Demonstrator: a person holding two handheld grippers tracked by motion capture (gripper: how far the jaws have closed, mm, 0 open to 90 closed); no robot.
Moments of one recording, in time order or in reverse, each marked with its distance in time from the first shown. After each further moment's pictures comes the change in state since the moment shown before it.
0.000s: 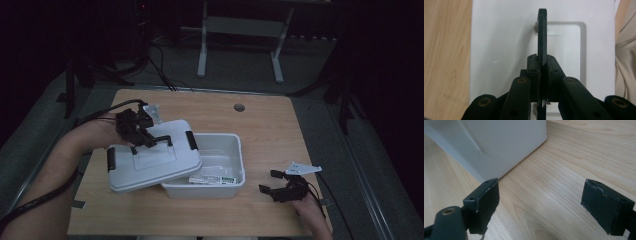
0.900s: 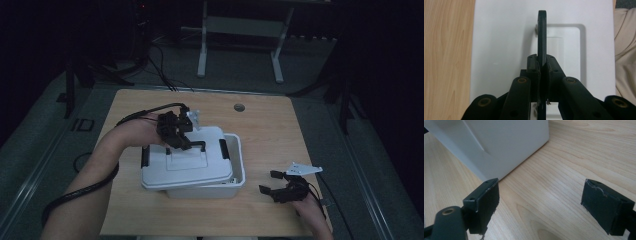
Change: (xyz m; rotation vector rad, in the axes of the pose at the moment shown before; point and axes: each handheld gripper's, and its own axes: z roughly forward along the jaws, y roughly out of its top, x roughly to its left) left arm -0.023 0.081 0.030 -0.014 -0.044 0.173; right arm 0.001 -0.001 -0.002 -0.007 0.014 0.004
